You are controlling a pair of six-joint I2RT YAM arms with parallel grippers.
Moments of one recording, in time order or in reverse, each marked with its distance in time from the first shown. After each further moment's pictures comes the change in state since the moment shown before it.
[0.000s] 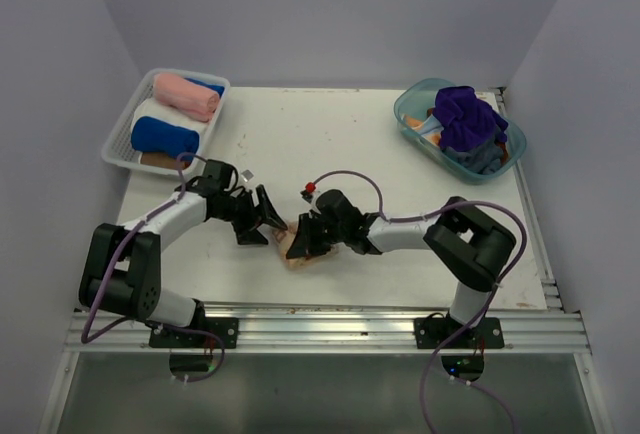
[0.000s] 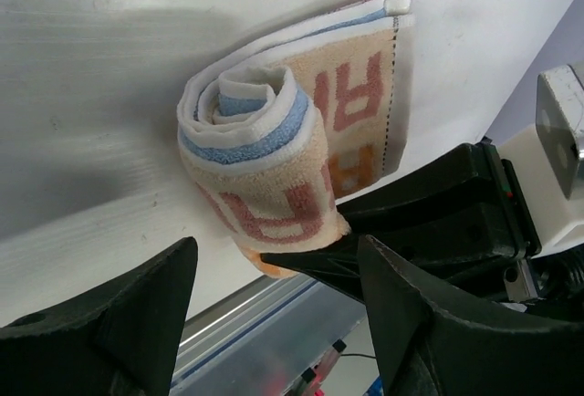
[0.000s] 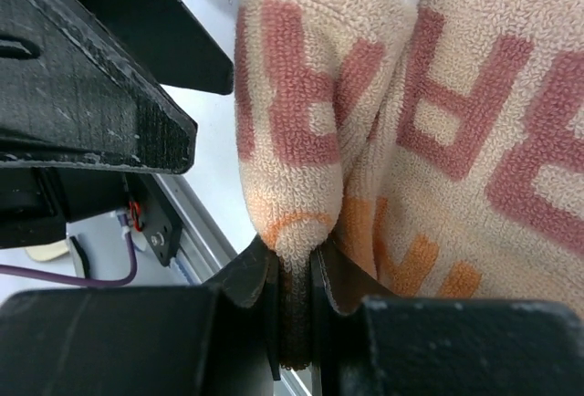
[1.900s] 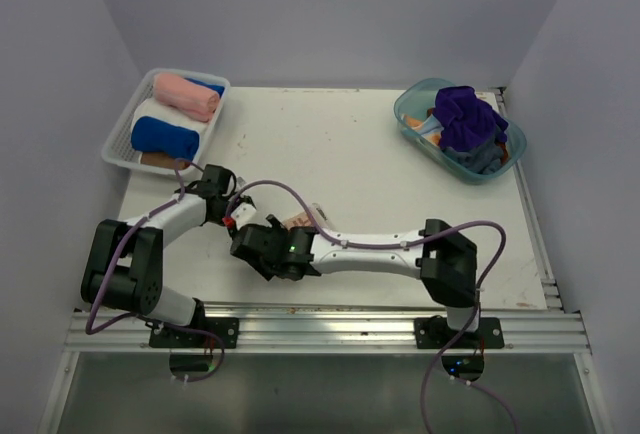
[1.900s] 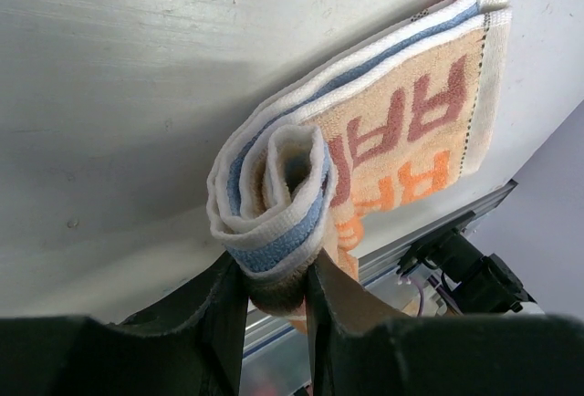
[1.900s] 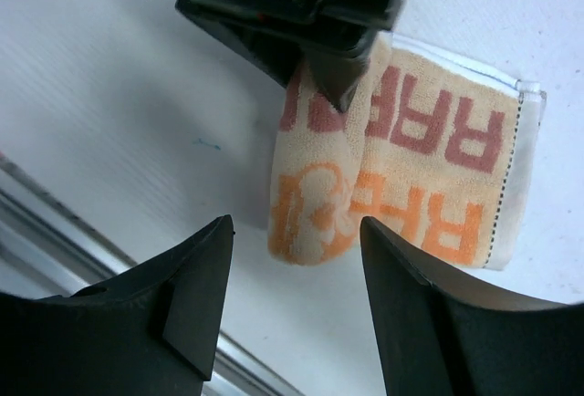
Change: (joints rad) left arm 0.020 0.029 -0.037 -0.008 -0.107 -0.029; right arm 0.404 0.116 0.662 -0.838 0.824 -0.460
